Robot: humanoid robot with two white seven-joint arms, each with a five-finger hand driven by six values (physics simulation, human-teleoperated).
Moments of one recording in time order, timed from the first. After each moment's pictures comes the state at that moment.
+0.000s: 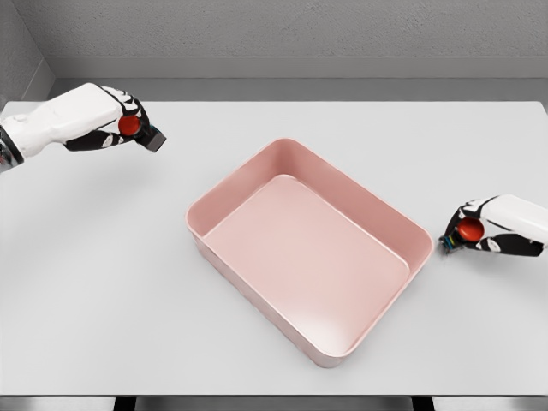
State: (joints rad) left arm -0.64 0.78 -0.51 -1.32 -0.41 -0.61 -0.27; right arm -0.45 -1.24 0.94 -1.49 -0.01 -0.61 0.01
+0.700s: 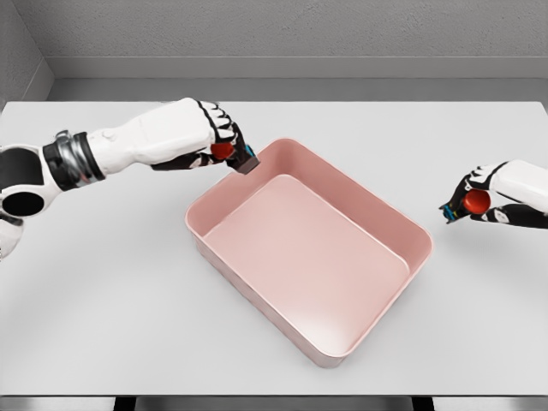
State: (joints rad) left arm -0.65 0.65 -0.60 -1.57 -0.41 -0.61 -0.28; right arm -0.46 -1.30 0.81 -1.61 -0.02 -0.61 0.04
